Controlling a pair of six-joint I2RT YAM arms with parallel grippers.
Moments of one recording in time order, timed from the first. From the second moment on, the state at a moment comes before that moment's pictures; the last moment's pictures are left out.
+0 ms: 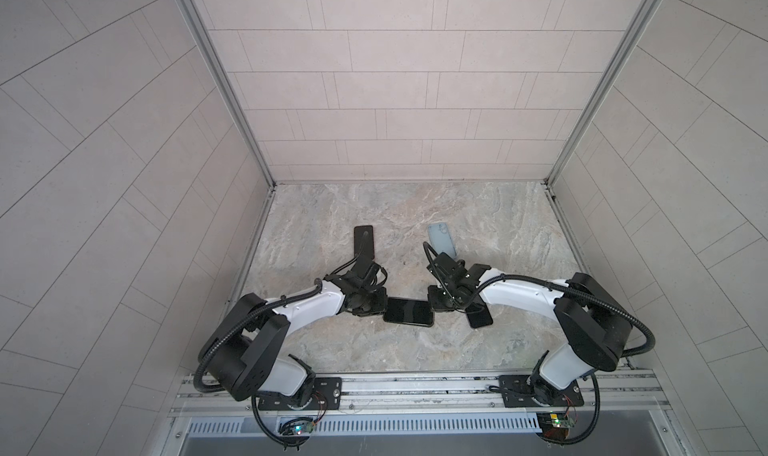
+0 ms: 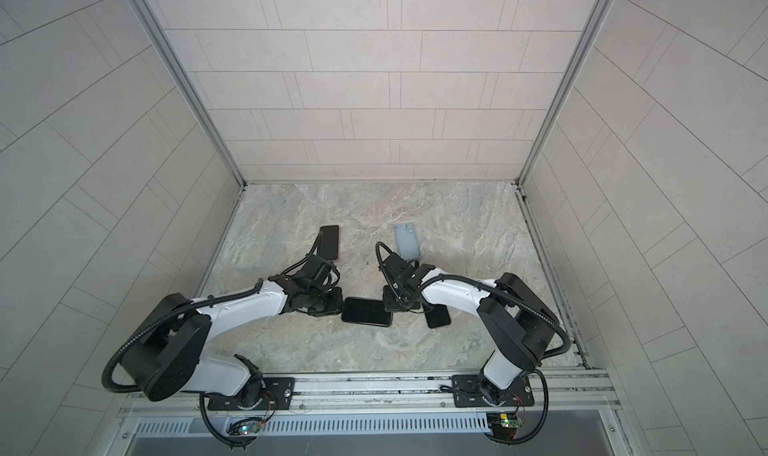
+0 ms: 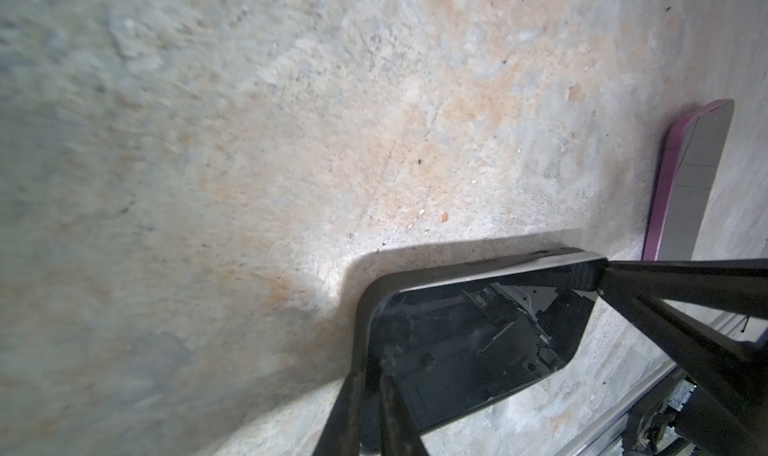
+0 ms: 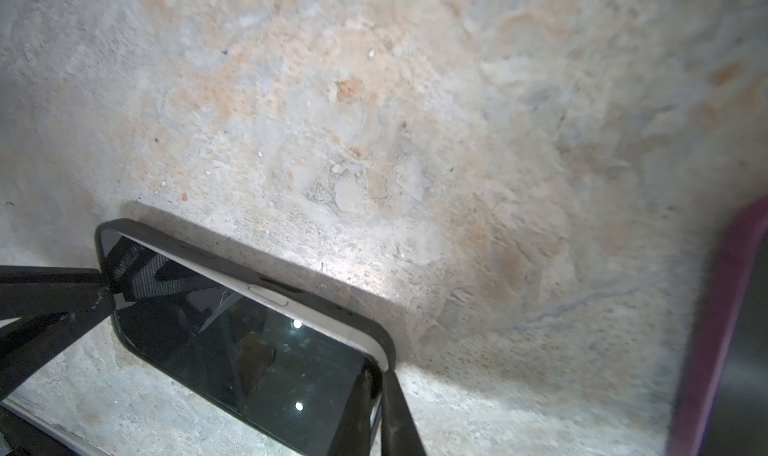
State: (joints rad) left arm -0.60 1.43 0.64 -0.34 0.29 -0.65; right arm 0.76 1.61 0.89 -0.49 -0.12 0.74
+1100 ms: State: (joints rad) left arm -0.60 1.47 0.66 -0.37 0.27 -0.62; right arm 0.74 1.65 0.95 -0.55 -0.14 0.73
